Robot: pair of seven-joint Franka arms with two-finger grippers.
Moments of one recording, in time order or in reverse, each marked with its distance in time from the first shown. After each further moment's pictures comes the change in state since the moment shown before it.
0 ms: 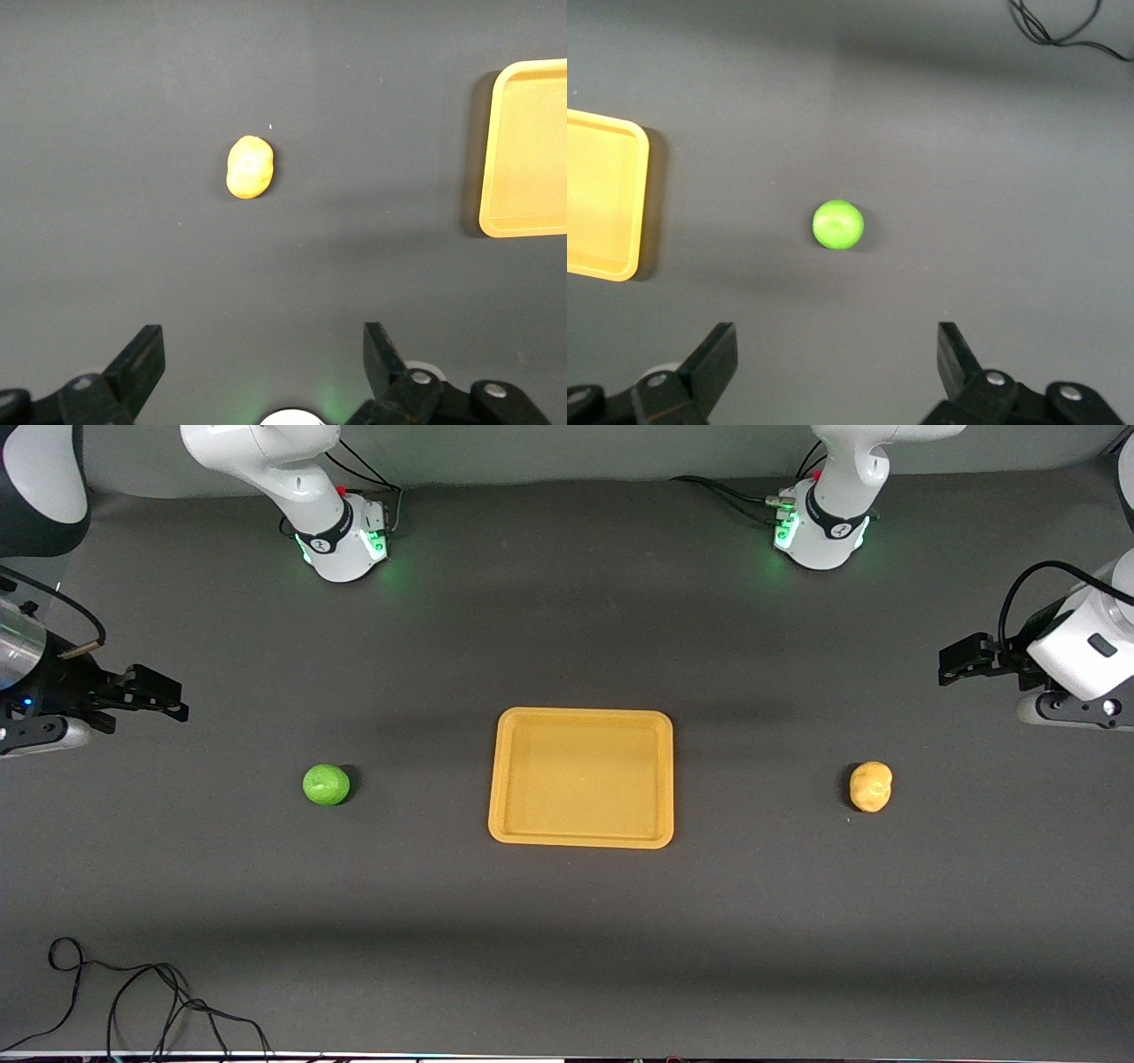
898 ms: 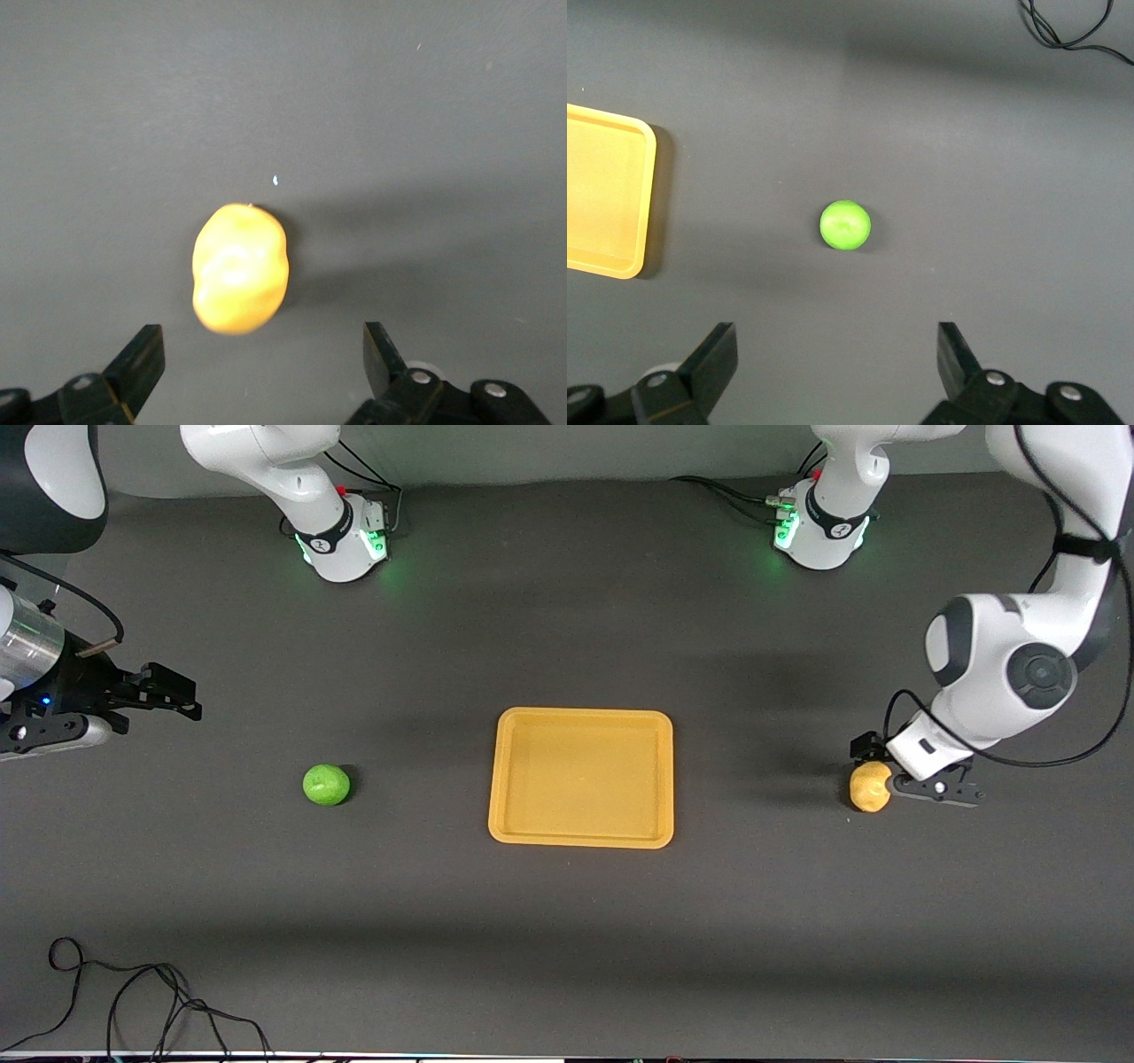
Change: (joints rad) left arm 0.015 0.186 0.008 -0.586 0.029 0.896 0.121; right arm 0.010 0.000 -0.005 -0.003 -0.001 0.000 0.005
